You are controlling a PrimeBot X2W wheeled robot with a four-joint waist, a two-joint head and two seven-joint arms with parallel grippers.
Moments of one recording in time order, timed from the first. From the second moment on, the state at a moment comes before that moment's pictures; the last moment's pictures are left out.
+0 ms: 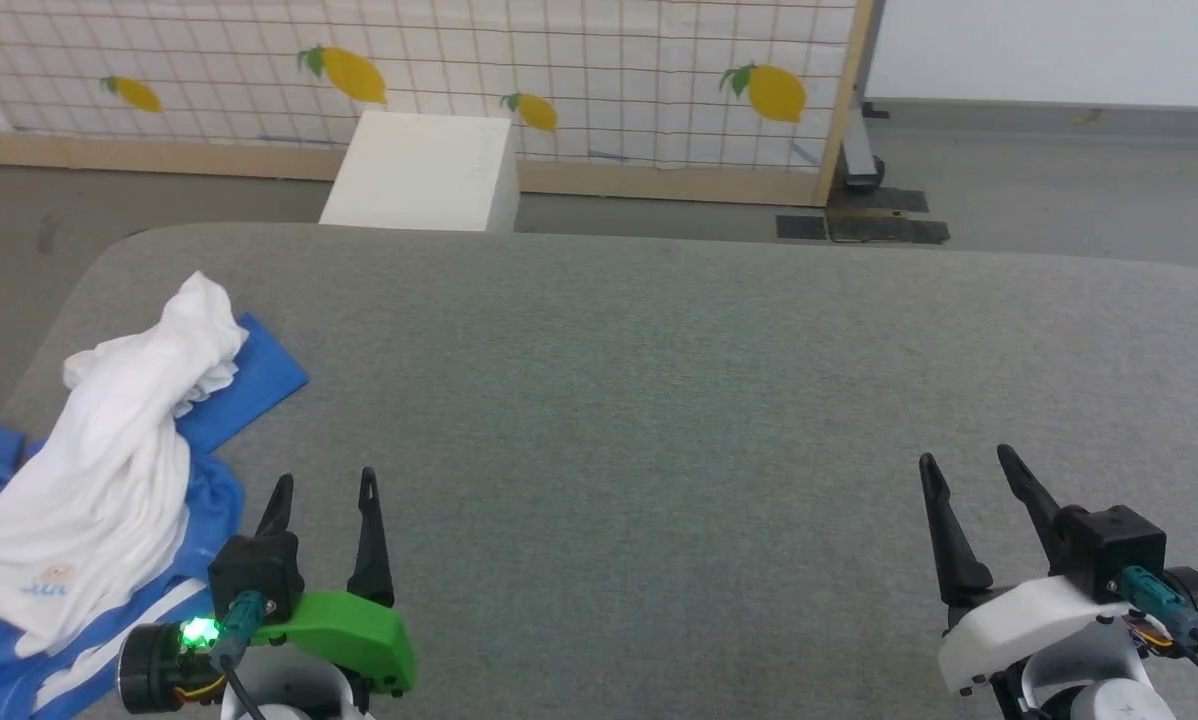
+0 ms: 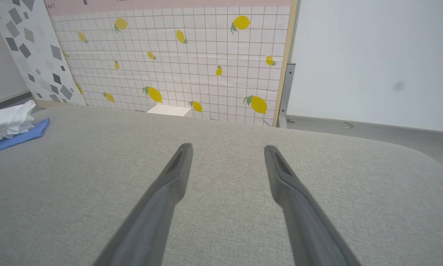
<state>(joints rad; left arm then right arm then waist) 0.01 0.05 -0.03 0.05 -0.06 0.06 -0.08 0.00 -0.05 -0.03 0.09 0.06 0.13 -0.07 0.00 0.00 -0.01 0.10</state>
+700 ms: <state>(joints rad) 0.02 0.05 -0.02 0.06 -0.10 0.10 -0.12 0.01 -0.05 -0.02 0.14 0.09 0.13 -0.12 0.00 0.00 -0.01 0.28</state>
